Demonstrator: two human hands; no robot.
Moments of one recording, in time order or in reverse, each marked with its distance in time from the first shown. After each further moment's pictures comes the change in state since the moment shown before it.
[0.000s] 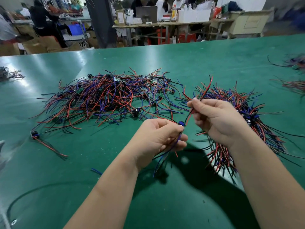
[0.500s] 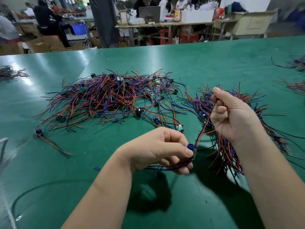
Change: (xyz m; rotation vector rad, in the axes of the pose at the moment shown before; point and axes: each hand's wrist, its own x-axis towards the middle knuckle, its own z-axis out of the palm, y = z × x) left_hand -0.013 0.004 -0.014 0.287 -0.400 -0.116; right_hand 0.005 -0.011 -0.008 0.375 0.197 0.011
